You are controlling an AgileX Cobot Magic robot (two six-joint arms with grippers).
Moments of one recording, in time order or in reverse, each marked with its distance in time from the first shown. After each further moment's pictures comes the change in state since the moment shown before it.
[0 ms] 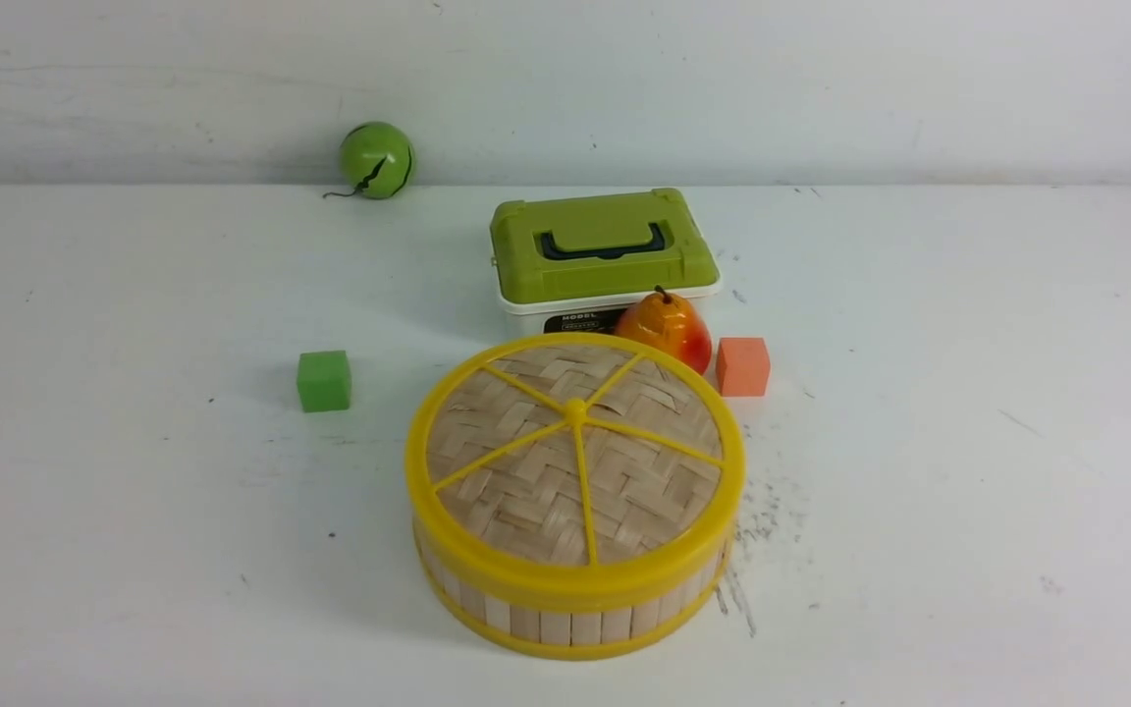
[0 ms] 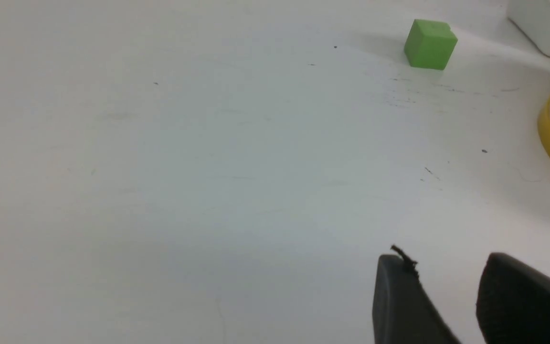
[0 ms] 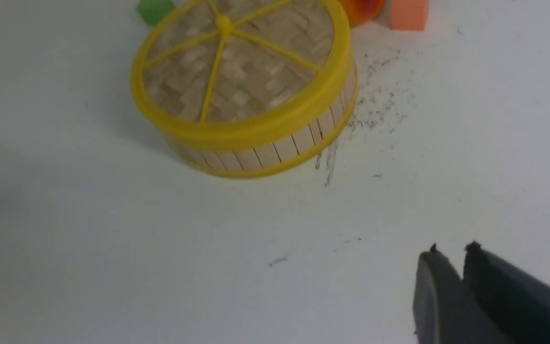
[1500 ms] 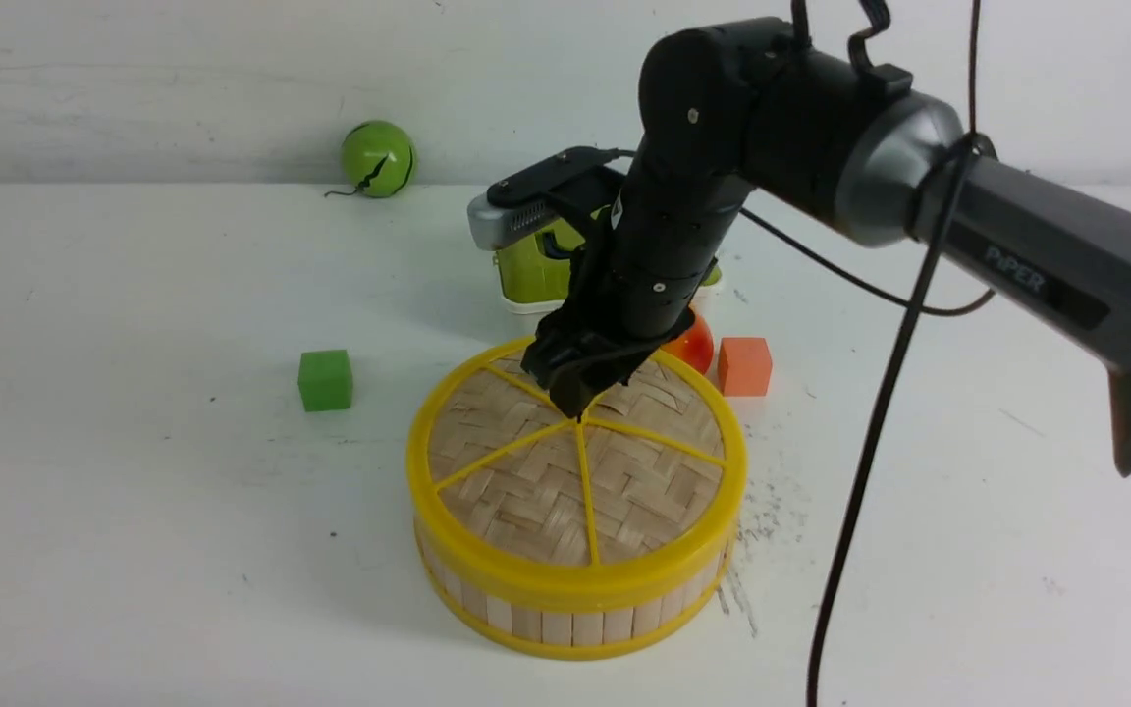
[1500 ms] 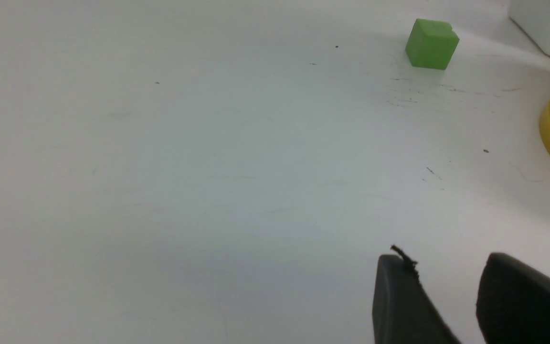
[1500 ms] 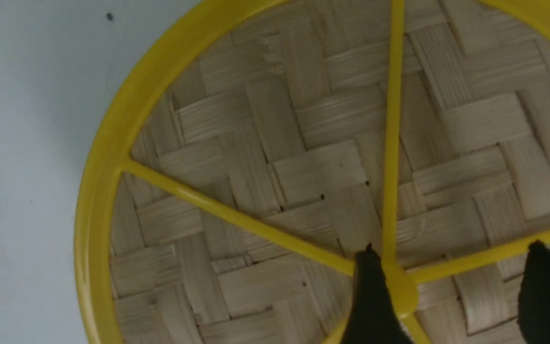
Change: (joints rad) right arm 0.595 1.581 -1.356 -0.393 0.190 0.197; left arm 0.000 0.000 0.000 0.000 0.000 0.000
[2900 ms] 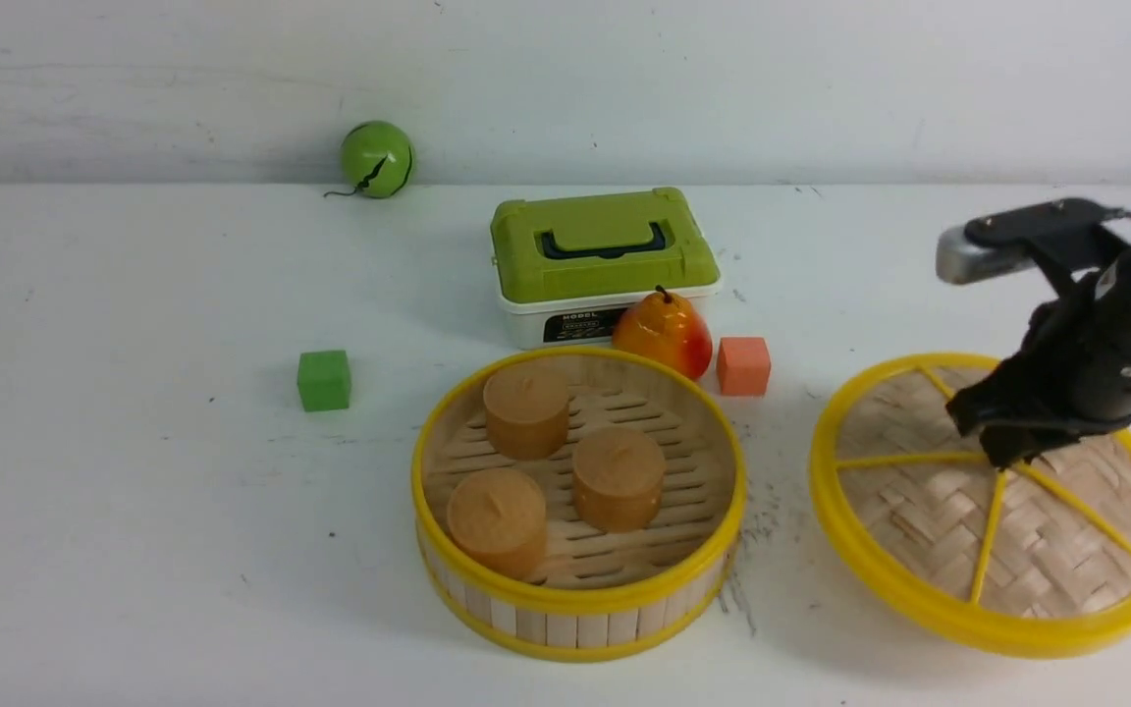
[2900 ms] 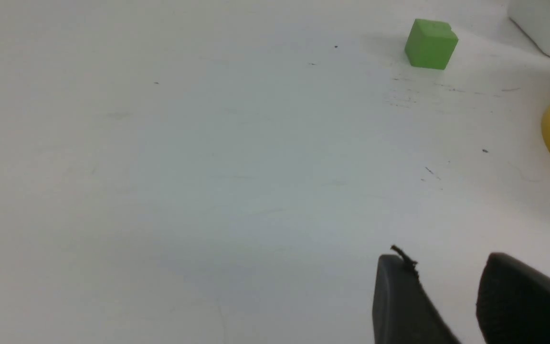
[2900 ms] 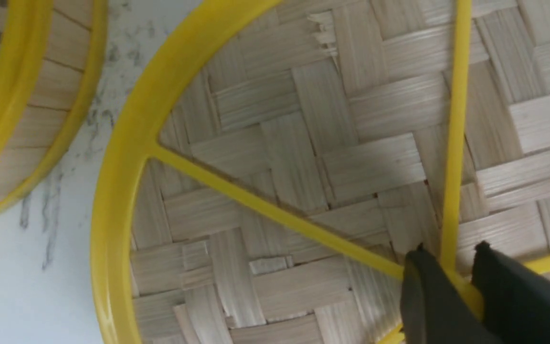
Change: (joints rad) right arm -0.454 -0.488 0.866 -0.062 -0.376 0.038; left arm 0.000 0.000 0.000 0.000 0.000 0.000
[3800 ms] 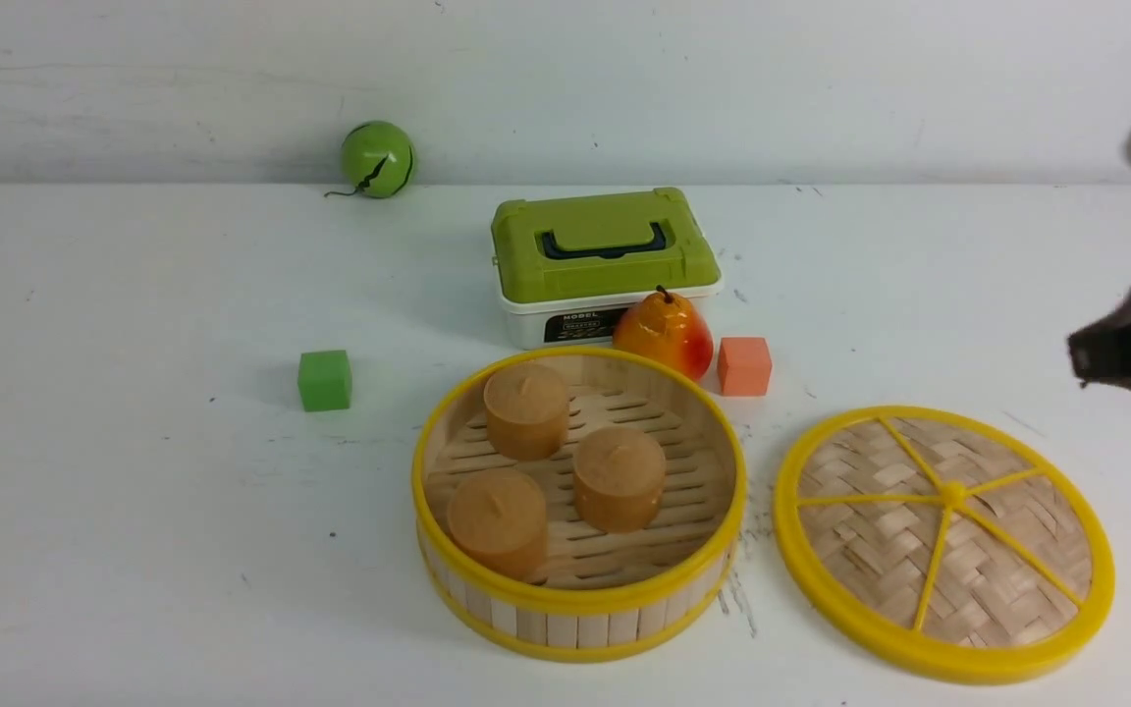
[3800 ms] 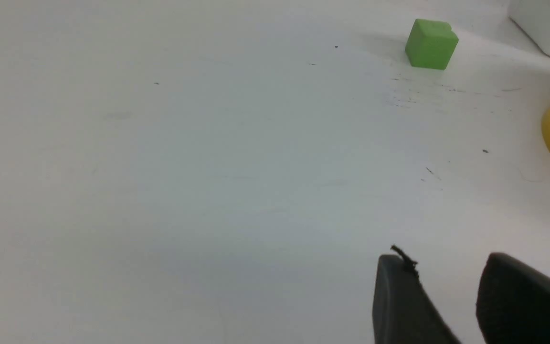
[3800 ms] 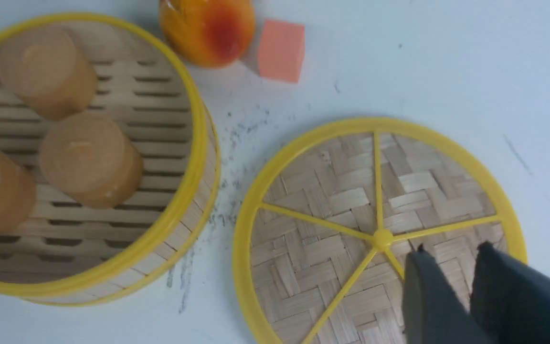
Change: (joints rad) right arm 0.000 -0.580 0.262 0.130 -0.161 0.015; left arm 0.000 0.000 0.000 0.000 0.000 0.000
